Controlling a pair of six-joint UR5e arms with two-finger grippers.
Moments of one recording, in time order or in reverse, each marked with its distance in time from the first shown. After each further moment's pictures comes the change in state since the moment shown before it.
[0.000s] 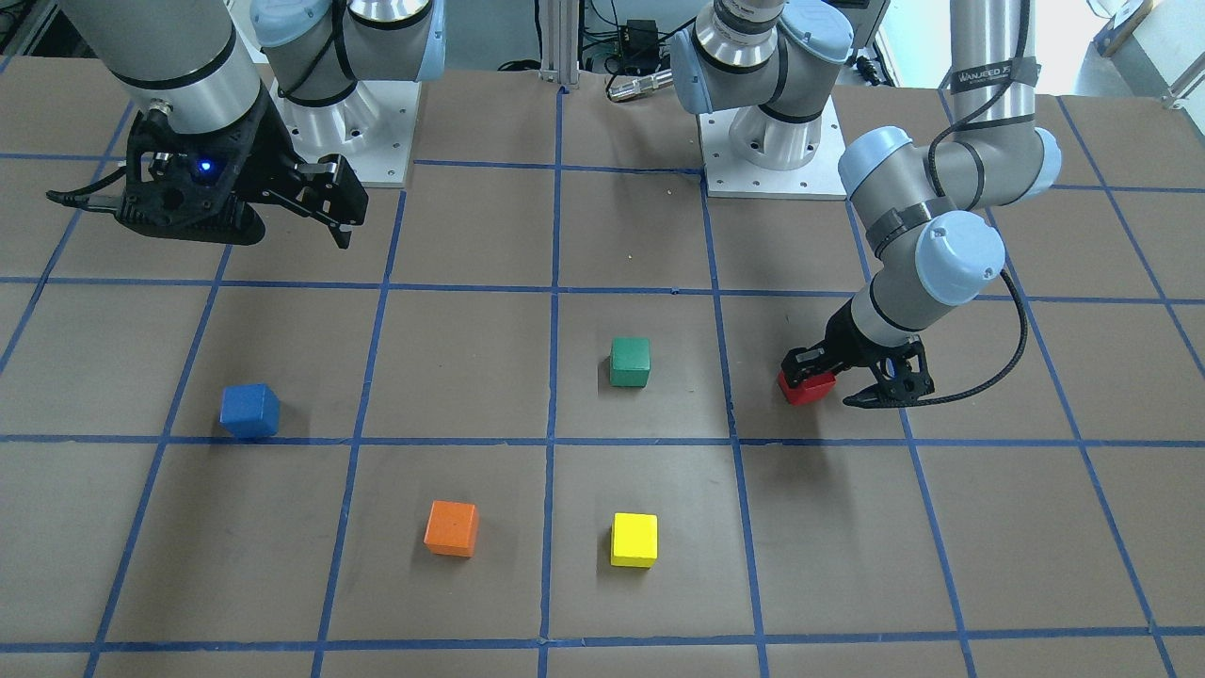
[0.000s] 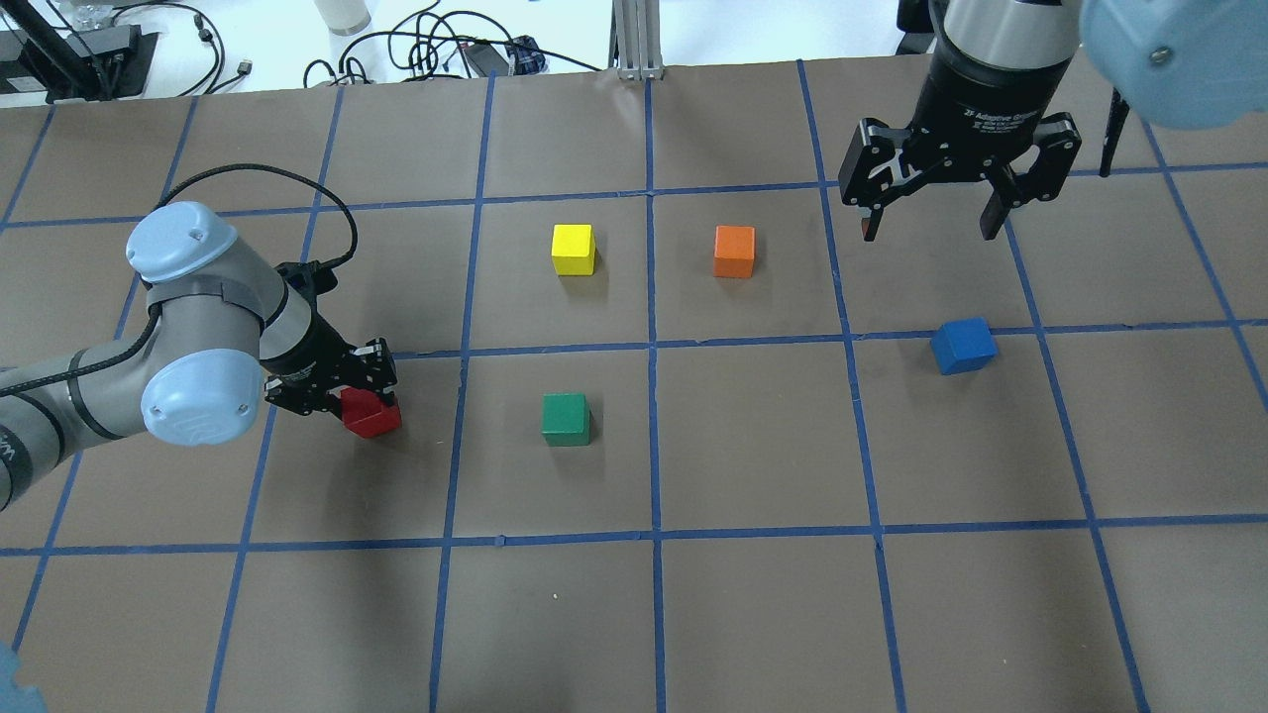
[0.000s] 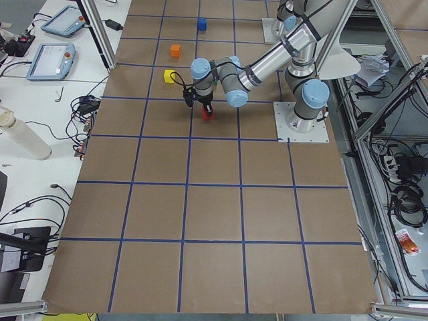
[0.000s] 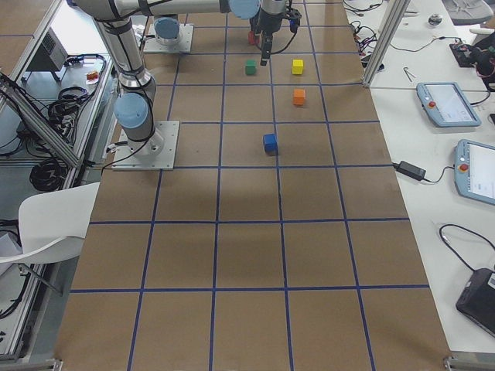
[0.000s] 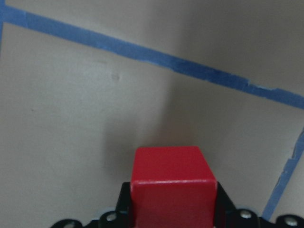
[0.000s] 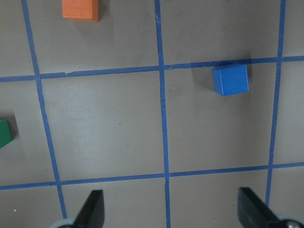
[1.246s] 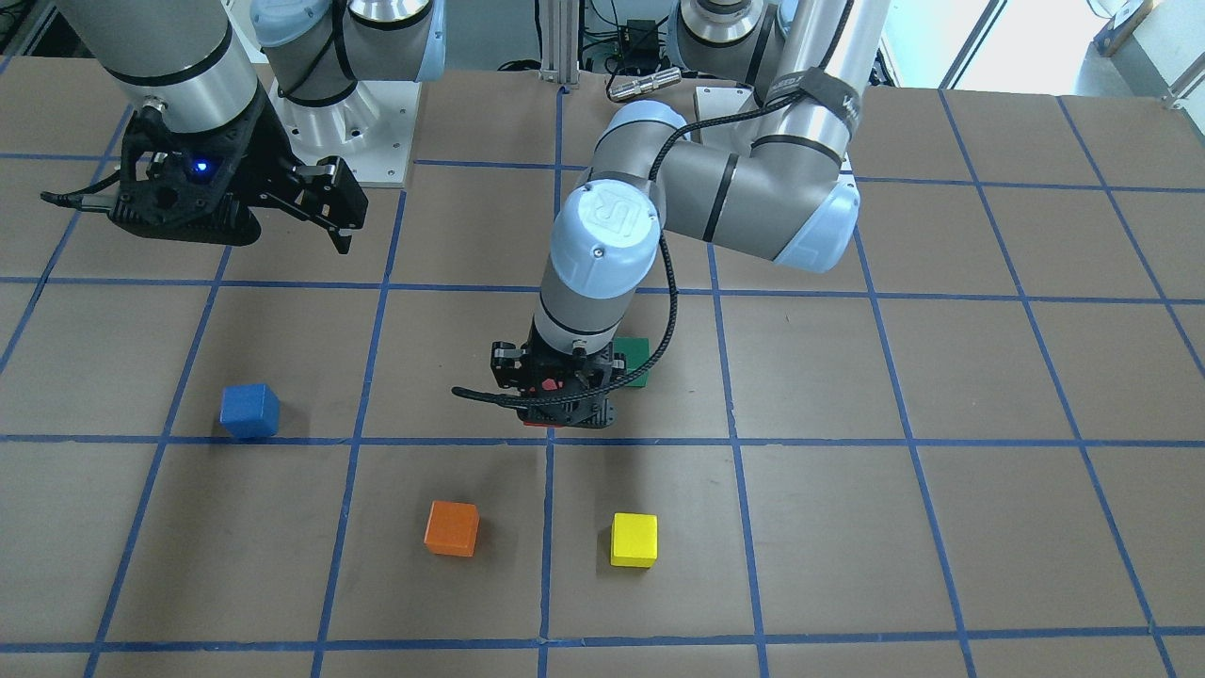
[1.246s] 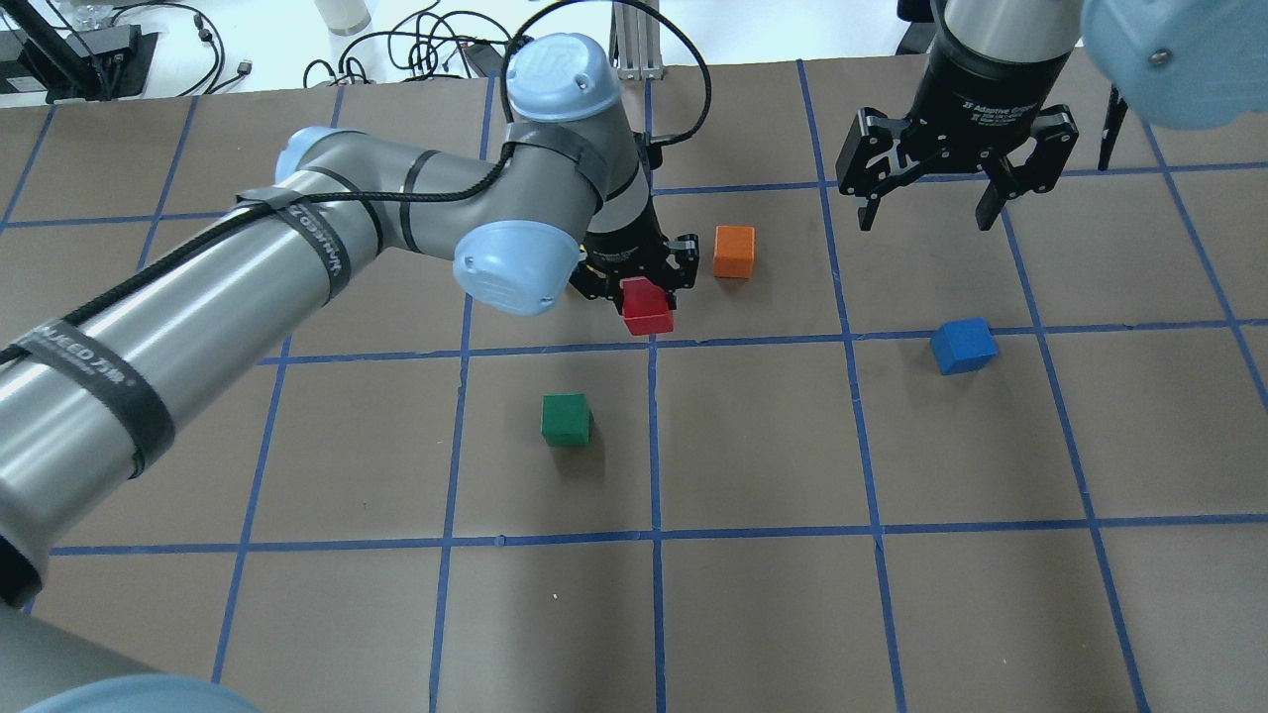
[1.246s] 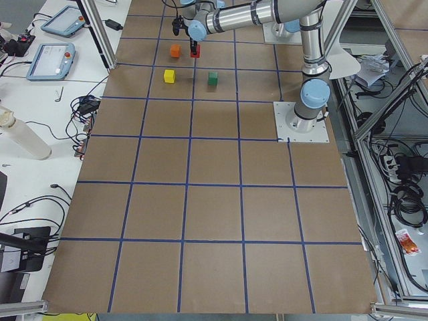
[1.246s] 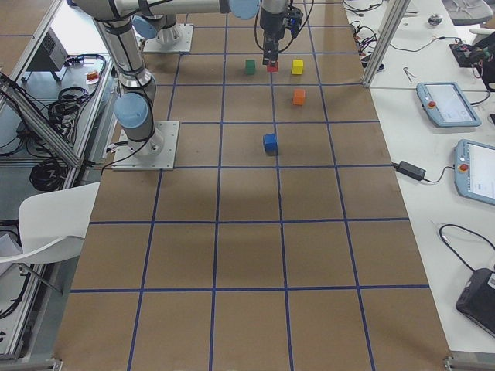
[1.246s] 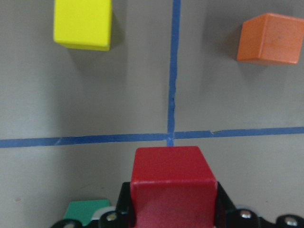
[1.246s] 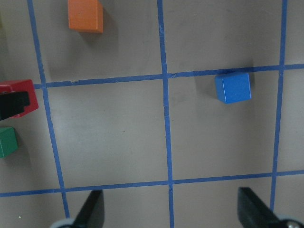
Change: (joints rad) left arm -0.612 -0.229 0.513 -0.161 -0.068 -0.313; right arm -0.003 0.000 -0.001 -0.029 0.011 0.002
